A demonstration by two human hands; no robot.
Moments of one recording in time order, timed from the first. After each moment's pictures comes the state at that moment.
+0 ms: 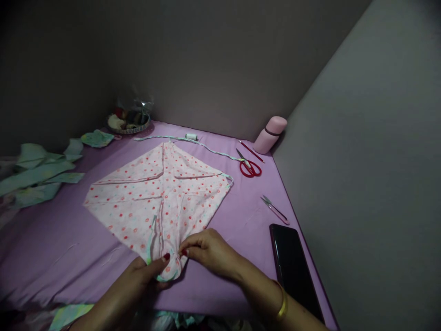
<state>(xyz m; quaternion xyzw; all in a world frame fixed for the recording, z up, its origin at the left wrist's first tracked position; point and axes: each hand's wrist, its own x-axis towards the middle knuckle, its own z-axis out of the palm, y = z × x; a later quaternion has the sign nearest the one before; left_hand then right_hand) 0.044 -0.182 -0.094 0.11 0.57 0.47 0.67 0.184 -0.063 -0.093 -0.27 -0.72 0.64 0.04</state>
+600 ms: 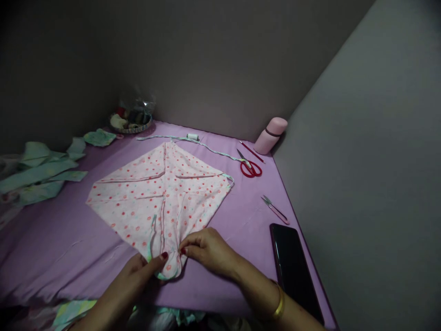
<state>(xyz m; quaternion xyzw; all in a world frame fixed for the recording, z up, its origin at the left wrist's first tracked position) 0.039 -0.182 -0.098 0.19 0.60 0.48 0.61 0.181 -0.065 -0.098 -0.27 -0.75 0.60 0.04</state>
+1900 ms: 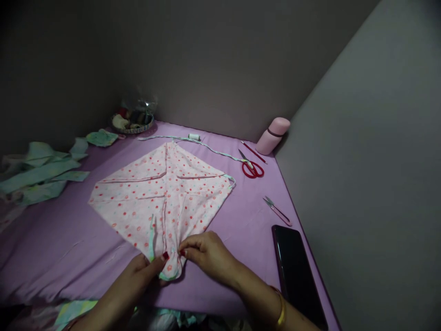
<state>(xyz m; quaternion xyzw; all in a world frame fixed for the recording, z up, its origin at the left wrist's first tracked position) 0.038 -0.182 -0.103 0.19 0.58 0.47 0.63 0.180 -0.073 -0.099 -0.29 -0.75 0.59 0.04</state>
